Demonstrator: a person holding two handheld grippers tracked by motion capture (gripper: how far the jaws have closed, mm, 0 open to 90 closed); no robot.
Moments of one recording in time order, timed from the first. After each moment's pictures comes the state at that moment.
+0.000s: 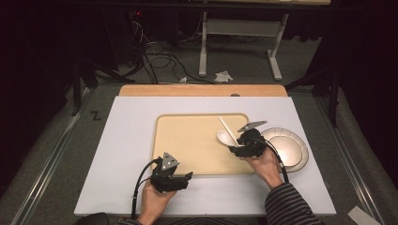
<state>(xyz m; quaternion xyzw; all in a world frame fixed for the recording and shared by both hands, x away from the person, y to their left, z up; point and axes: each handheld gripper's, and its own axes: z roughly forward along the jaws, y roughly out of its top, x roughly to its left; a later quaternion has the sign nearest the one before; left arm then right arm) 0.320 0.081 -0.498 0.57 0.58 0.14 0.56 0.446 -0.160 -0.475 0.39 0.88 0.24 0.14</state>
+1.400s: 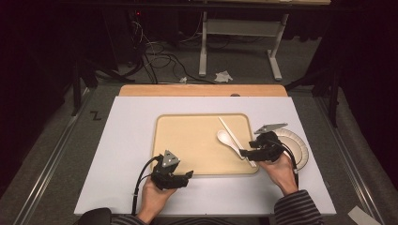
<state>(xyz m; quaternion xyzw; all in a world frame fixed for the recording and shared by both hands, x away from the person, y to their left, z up) 0.330 0.079 -0.499 0.58 0.57 0.12 0.57 0.421 -0.196 -0.447 0.39 0.86 0.32 0.10</state>
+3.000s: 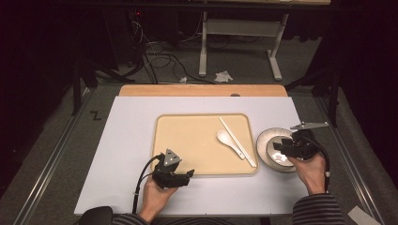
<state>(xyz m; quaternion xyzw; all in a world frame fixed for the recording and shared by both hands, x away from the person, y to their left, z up) 0.334 0.075 -0.498 0.59 0.57 0.12 0.56 0.407 -0.269 -0.423 0.45 0.82 0.32 0.14</state>
